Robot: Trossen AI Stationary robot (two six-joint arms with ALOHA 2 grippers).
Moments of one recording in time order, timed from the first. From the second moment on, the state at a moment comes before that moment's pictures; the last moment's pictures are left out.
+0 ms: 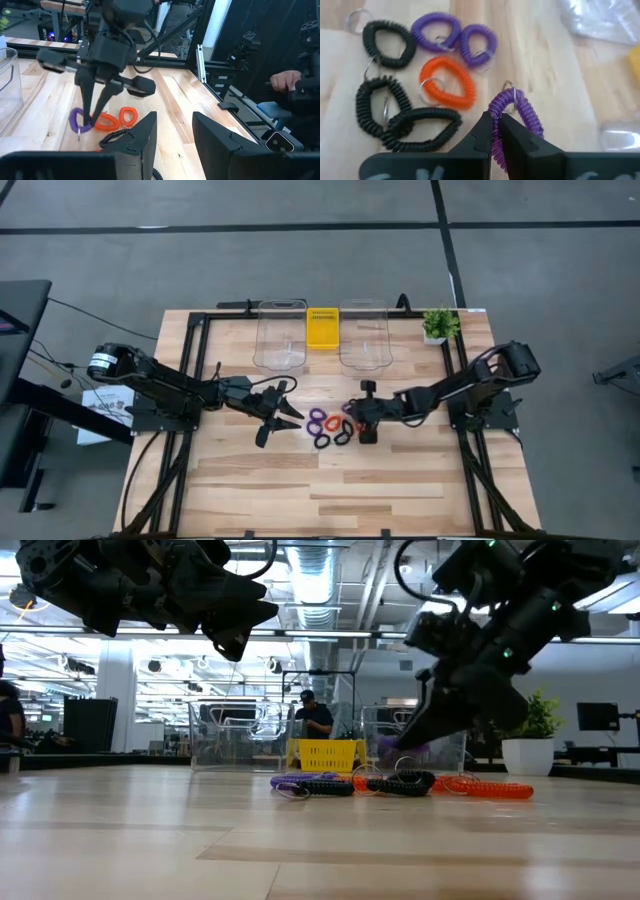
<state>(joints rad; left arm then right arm) -0.13 1.38 0.41 0.84 0.20 -0.11 0.20 1.60 0.65 0.15 0.32 -0.06</state>
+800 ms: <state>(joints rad) -0.08 1.38 0.41 0.81 0.24 -0.18 0.16 1.43 0.73 0.14 0.32 -0.16</state>
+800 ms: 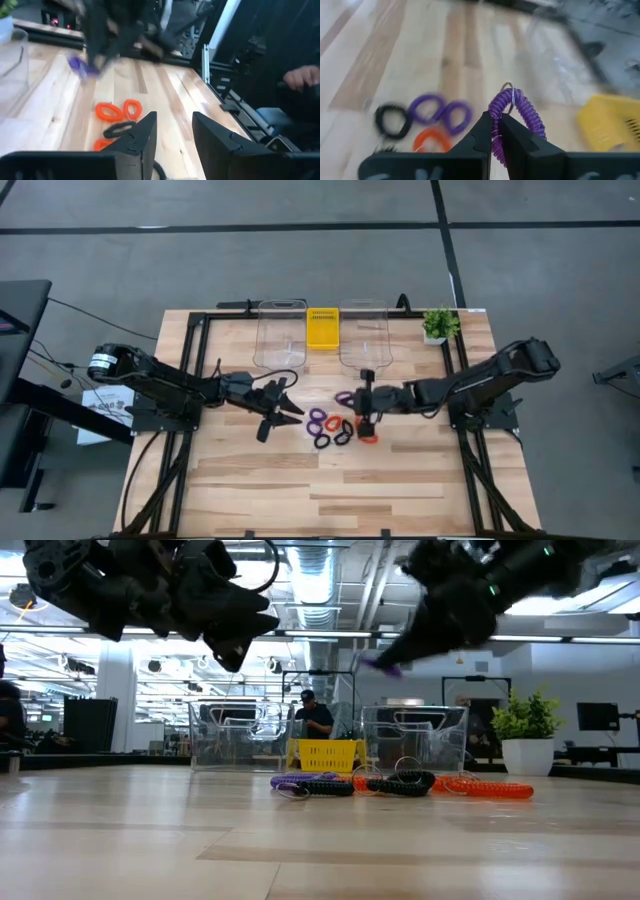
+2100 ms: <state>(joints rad) -0.08 1.38 0.40 0.79 0.23 -0.19 -0.66 1.63 0.93 -0.23 -0.13 0.07</state>
